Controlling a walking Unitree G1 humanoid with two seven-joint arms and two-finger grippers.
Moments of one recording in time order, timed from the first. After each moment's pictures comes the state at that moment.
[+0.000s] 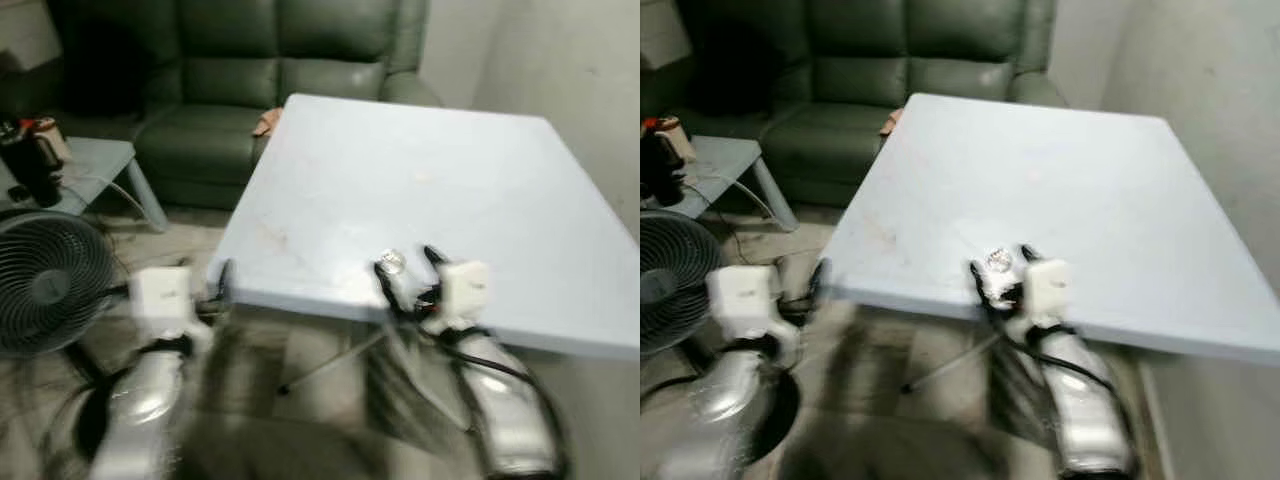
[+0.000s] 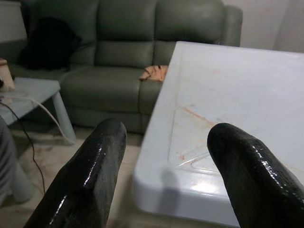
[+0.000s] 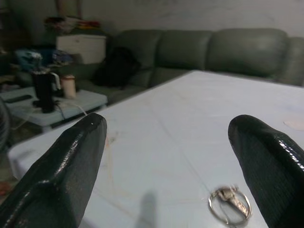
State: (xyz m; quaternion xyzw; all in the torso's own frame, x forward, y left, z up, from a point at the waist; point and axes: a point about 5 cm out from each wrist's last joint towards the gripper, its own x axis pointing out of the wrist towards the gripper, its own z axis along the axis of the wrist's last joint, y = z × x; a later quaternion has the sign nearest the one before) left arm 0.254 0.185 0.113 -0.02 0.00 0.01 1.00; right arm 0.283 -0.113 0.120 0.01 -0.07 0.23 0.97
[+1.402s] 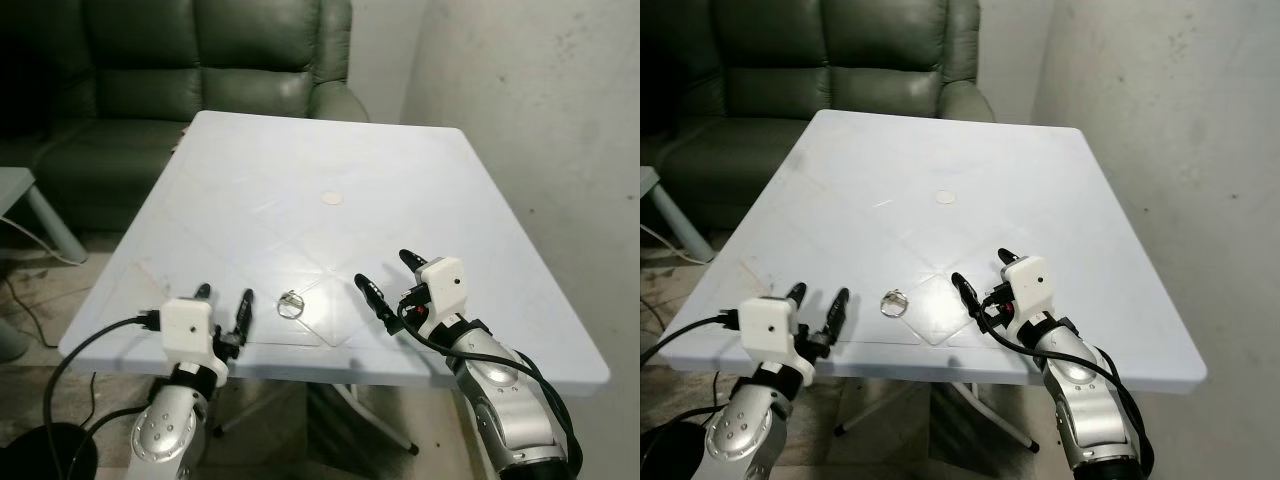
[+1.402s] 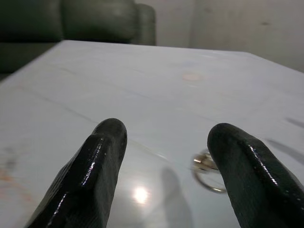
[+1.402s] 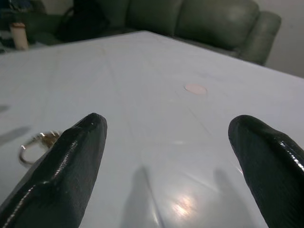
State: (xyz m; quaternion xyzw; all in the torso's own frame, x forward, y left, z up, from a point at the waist) left arm 0.228 0.142 0.098 -0.02 0.00 -0.09 1.00; right arm 0.294 -0.136 0.113 -0.06 -0.01 0.26 0.96
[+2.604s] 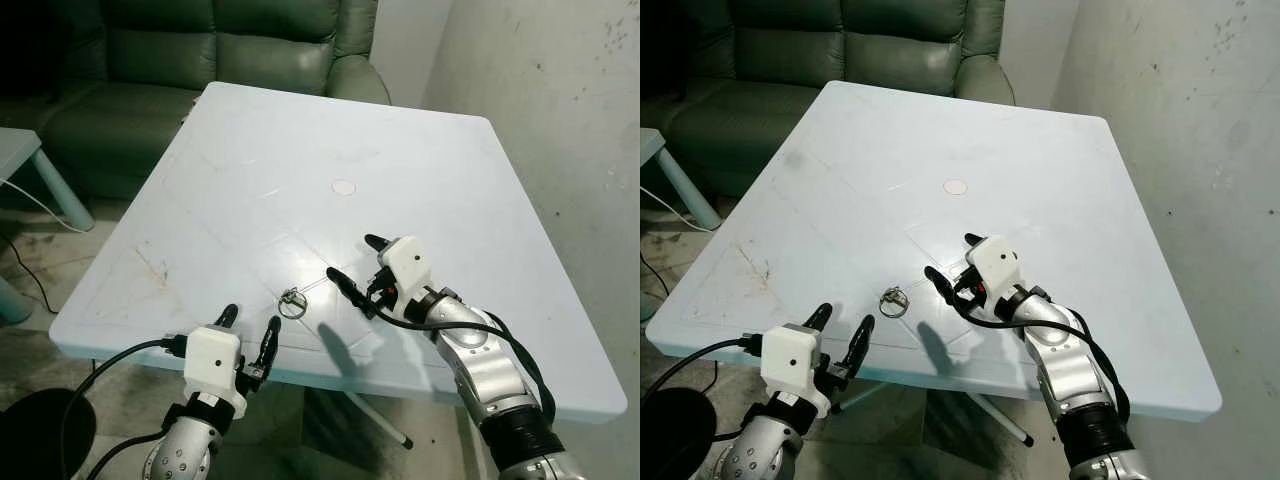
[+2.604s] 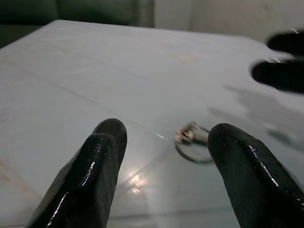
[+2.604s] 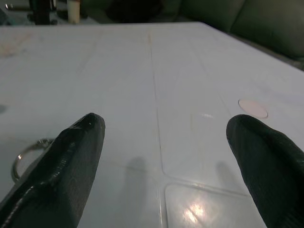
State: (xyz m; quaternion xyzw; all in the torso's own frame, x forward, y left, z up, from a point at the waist) left arm 0.207 0.129 0.099 -0.02 -0.01 -0.11 0.99; right arm 0.318 -0.107 0.124 -0.10 -0.03 0.35 0.93
